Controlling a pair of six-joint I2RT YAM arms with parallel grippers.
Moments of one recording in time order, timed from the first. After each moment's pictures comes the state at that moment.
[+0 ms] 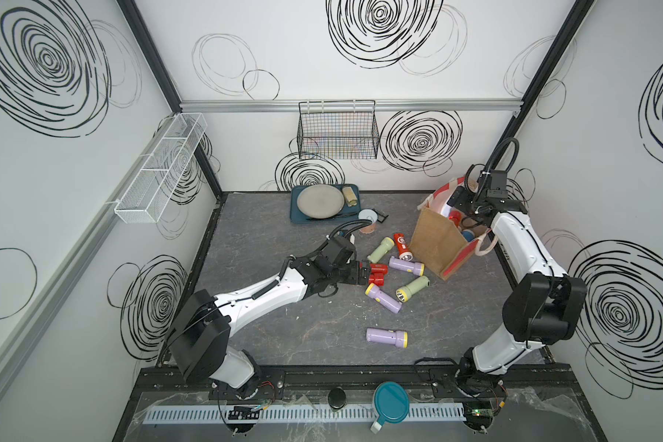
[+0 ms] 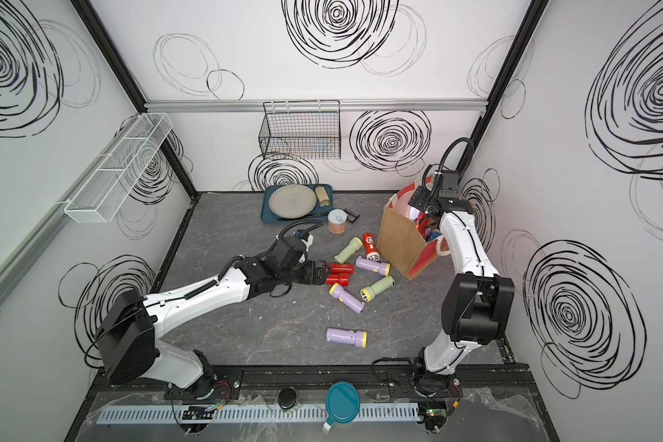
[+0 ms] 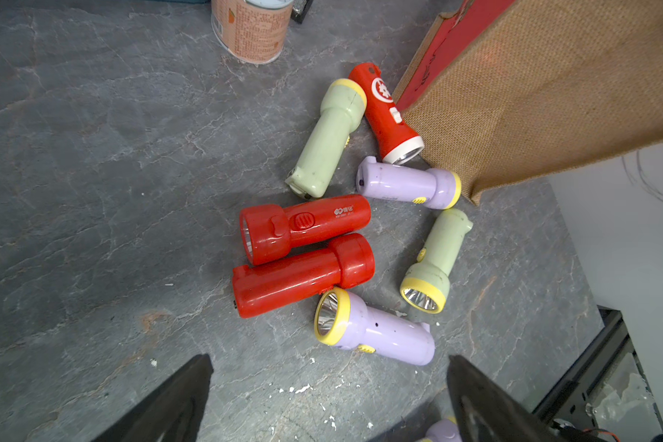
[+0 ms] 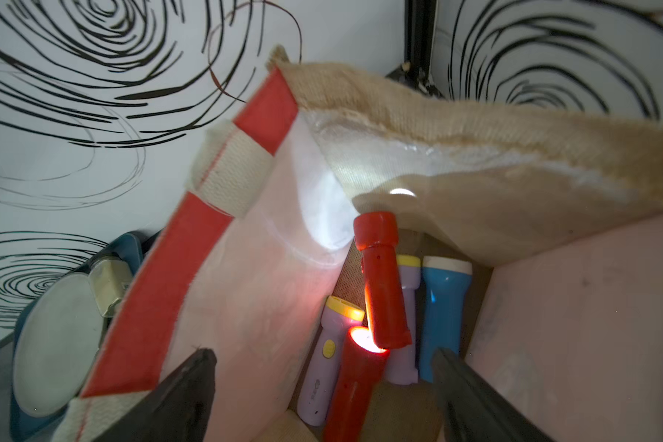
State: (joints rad) left arm -0.78 1.51 1.05 -0.34 0.00 -0.61; right arm -0.05 1.65 1.54 -0.58 0.05 0.42
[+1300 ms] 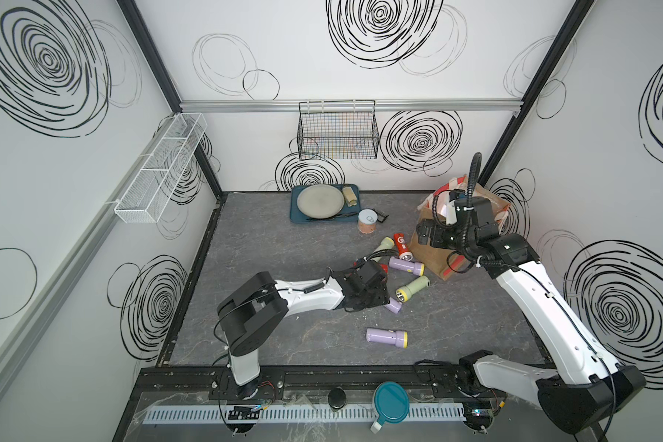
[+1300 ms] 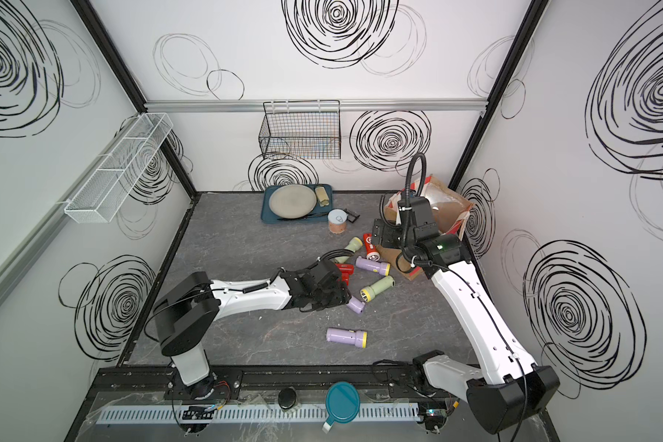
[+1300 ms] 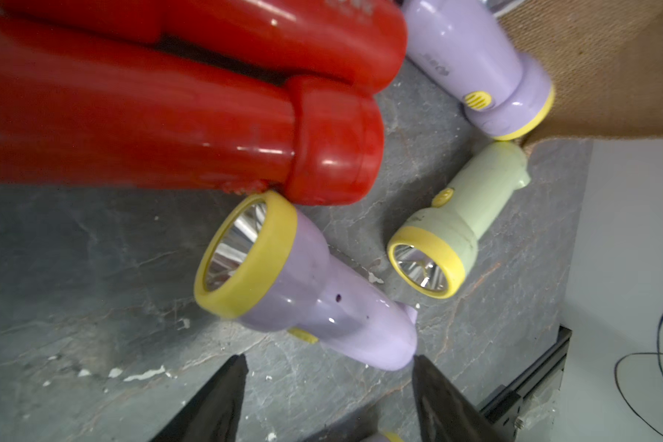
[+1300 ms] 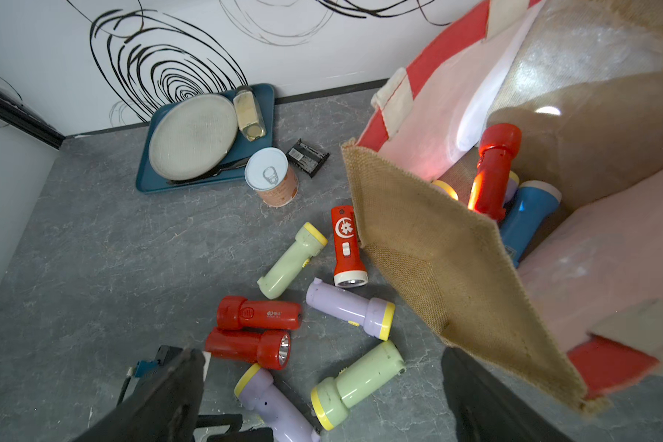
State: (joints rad) left arm -0.97 1.83 1.10 -0.23 0.06 -1.15; right arm 0.36 1.16 1.29 -0.84 0.09 0.32
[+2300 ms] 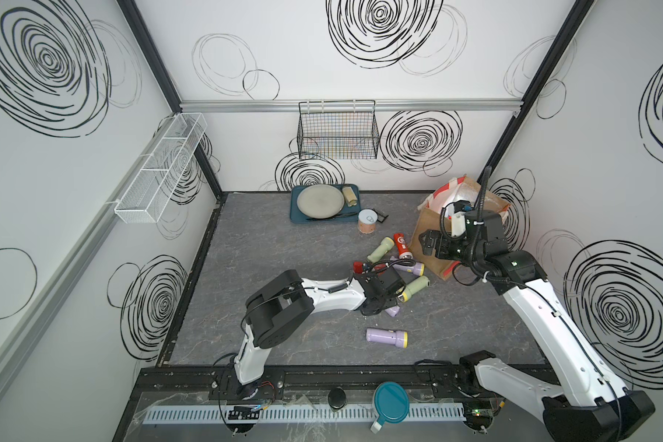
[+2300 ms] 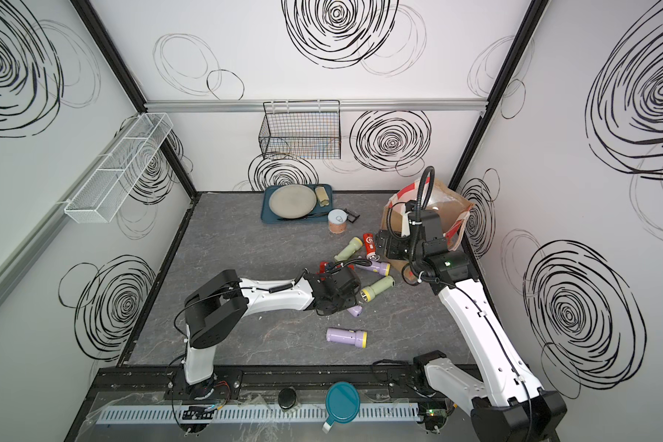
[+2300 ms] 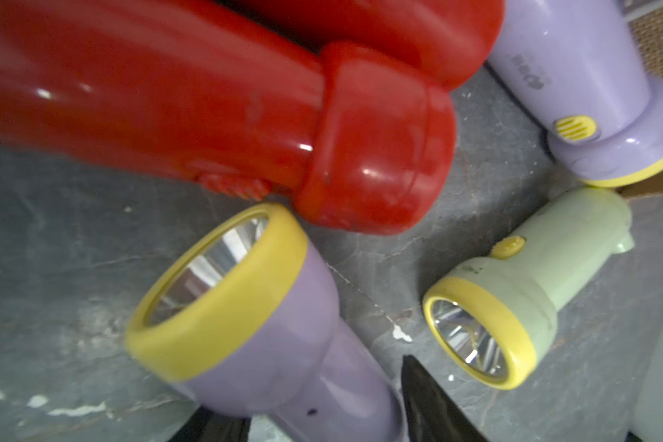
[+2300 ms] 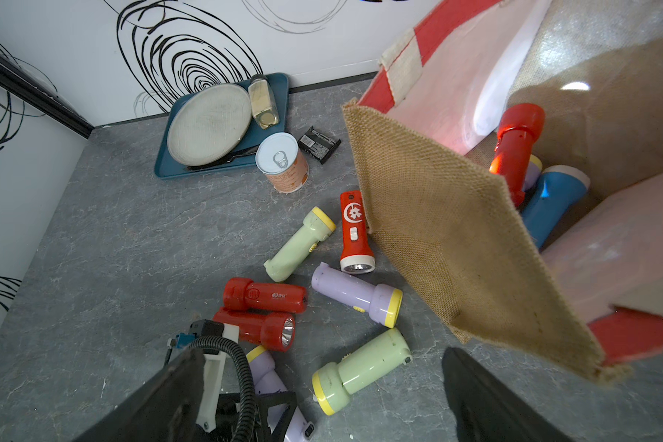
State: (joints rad) left arm -1.04 1.99 1.29 -0.40 -0.11 -1.27; right arm 0.30 1.05 1.16 -0.78 -0.02 0.29
